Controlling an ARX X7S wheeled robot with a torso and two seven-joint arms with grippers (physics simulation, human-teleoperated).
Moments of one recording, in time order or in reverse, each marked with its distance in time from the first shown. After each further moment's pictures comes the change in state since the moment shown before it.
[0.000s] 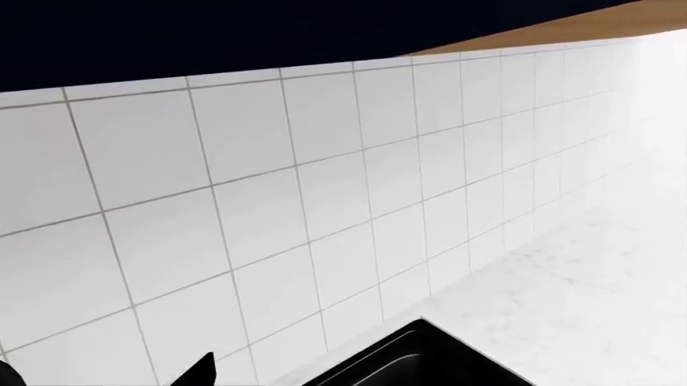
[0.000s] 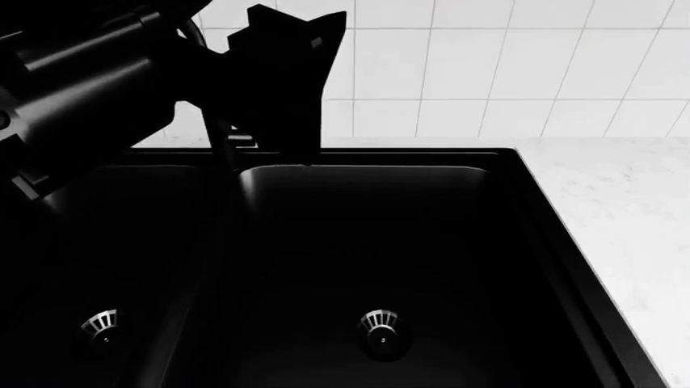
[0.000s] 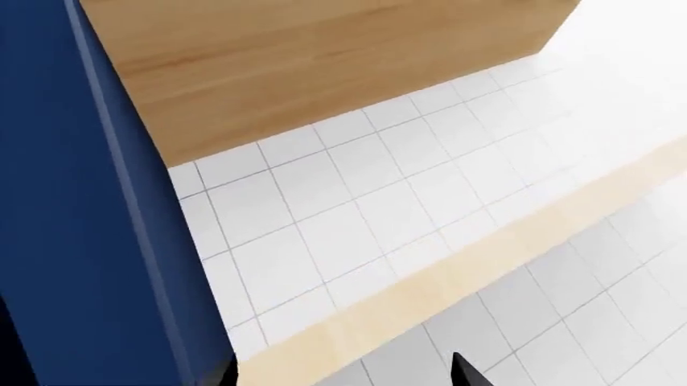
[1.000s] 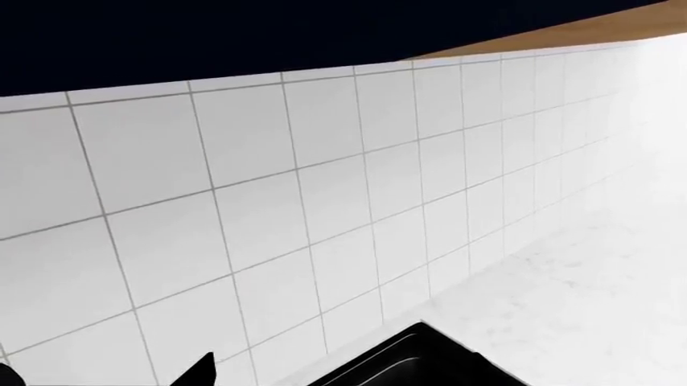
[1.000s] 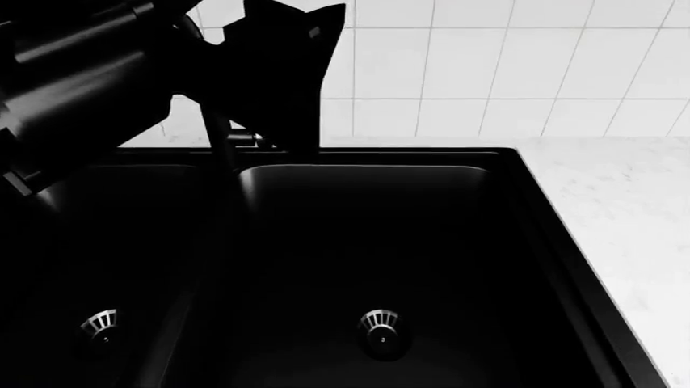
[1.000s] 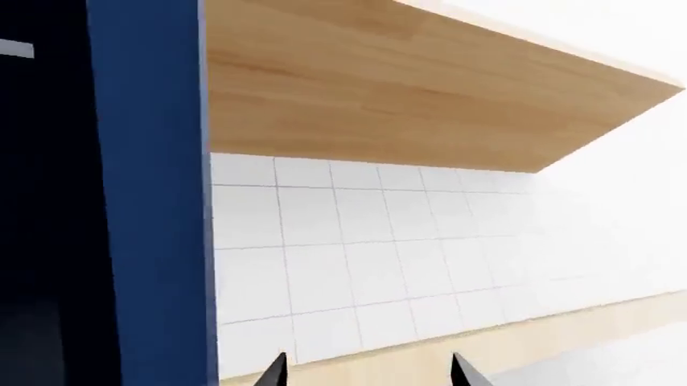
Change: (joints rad) left arm -0.017 -0.007 0.012 -0.002 -0.005 0.013 0.001; right arm -0.301 0.322 -0.764 -0.148 0.208 0.531 0.089
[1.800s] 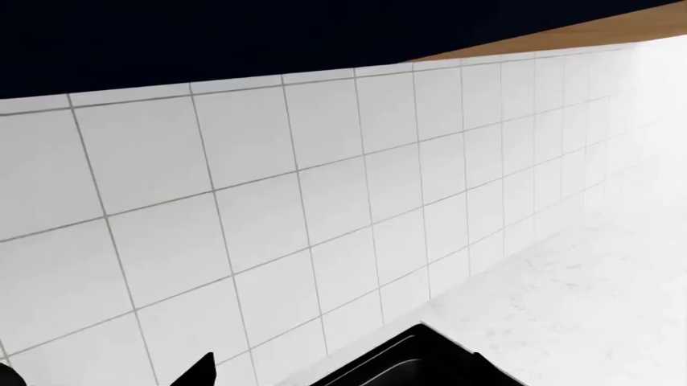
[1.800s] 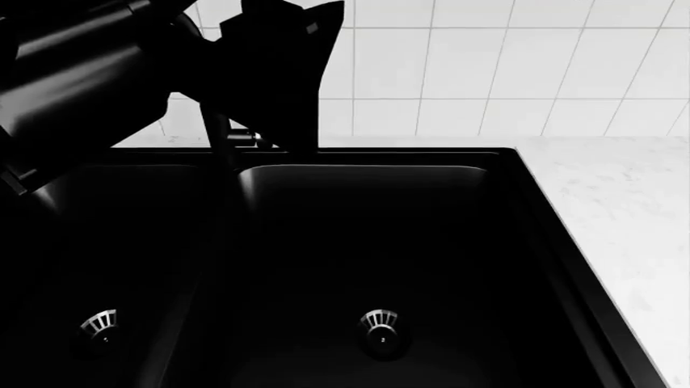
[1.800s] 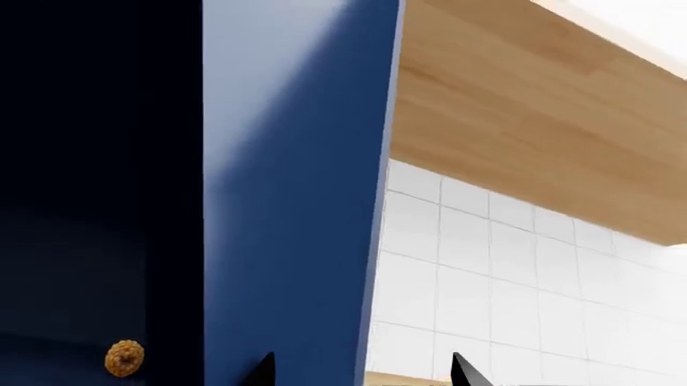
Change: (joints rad) left arm -0.009 -0.007 0.009 0.001 -0.005 0.010 0.001; right arm -0.022 0.002 -0.211 -0.008 0.141 0.007 -0.024
